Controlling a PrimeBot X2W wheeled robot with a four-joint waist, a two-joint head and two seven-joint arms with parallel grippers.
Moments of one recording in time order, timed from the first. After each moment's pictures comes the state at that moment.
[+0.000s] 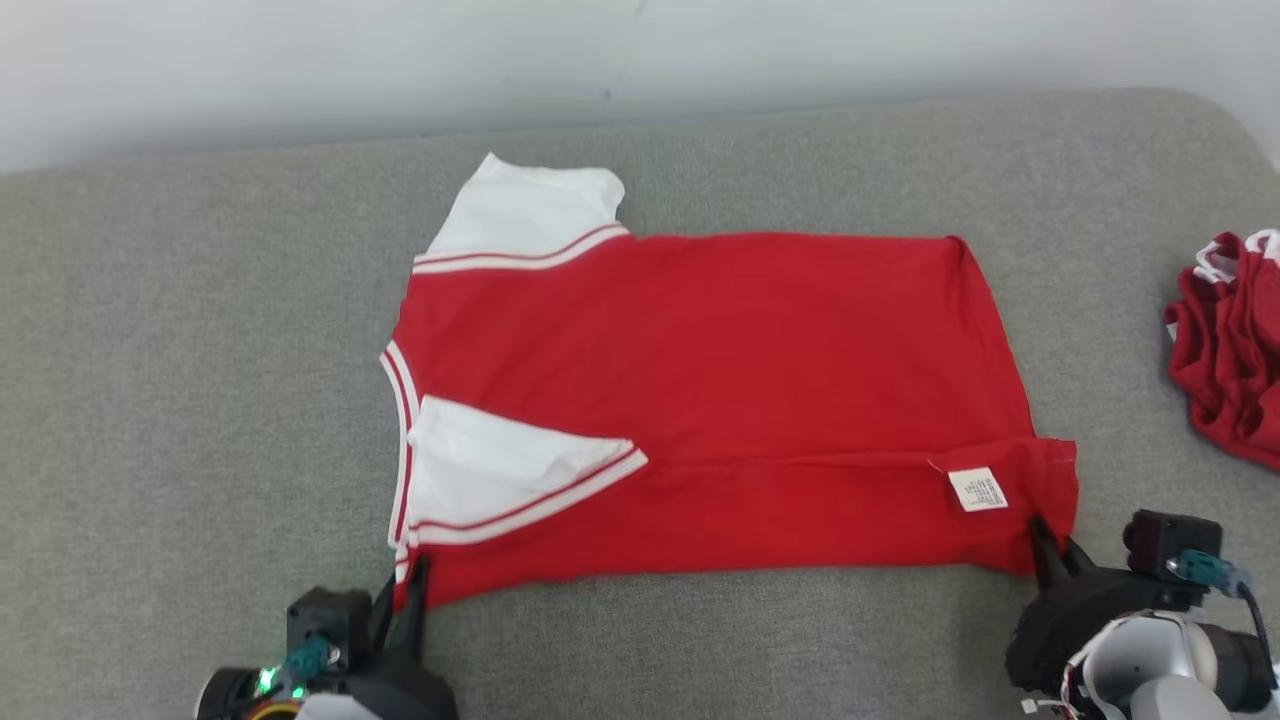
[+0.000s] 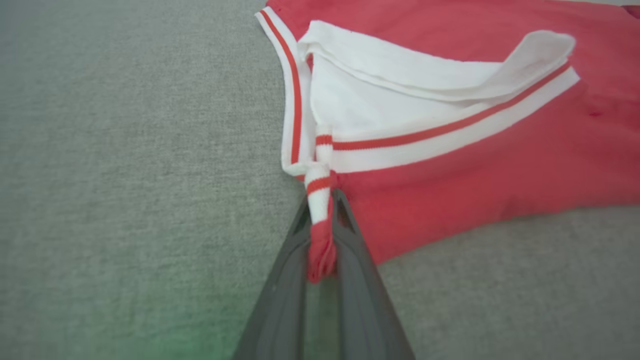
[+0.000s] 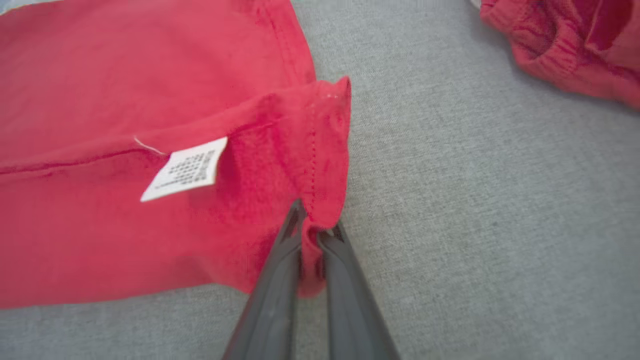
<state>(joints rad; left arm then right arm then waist) -0.34 0.29 -0.57 0.55 -0.59 0.13 -0.14 -0.23 -0.05 -0.18 0.43 0.13 0.13 0.16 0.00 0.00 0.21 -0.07</state>
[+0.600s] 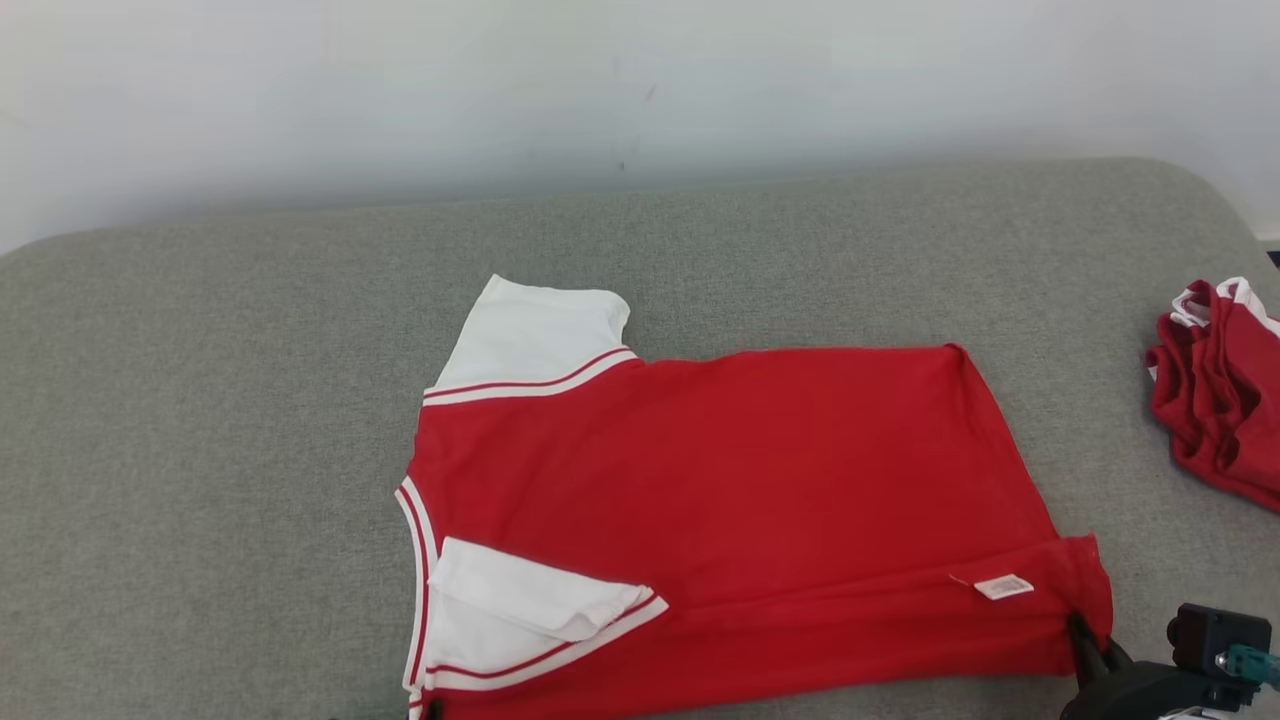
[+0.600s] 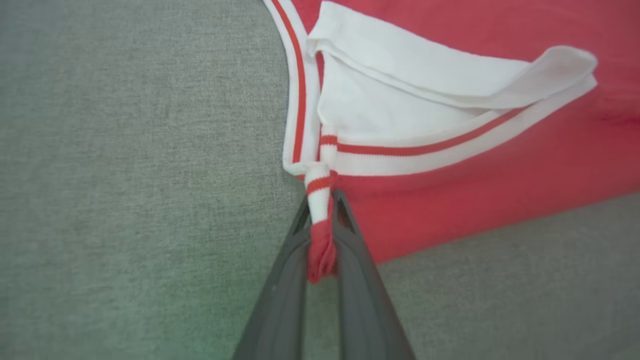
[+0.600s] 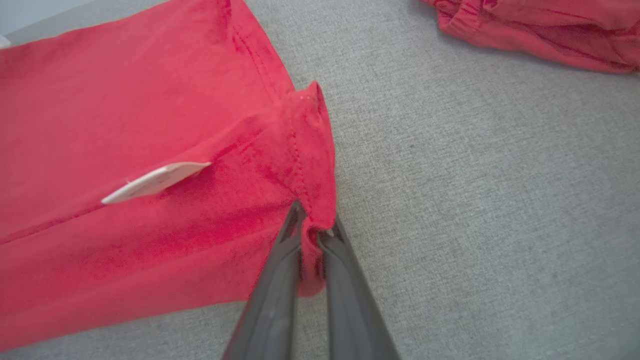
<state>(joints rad) -0.08 0.35 -0.60 0.34 -0.62 0.21 -0.10 -0.02 -0.05 -0.23 0.25 0.18 0.13 0.24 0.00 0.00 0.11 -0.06</state>
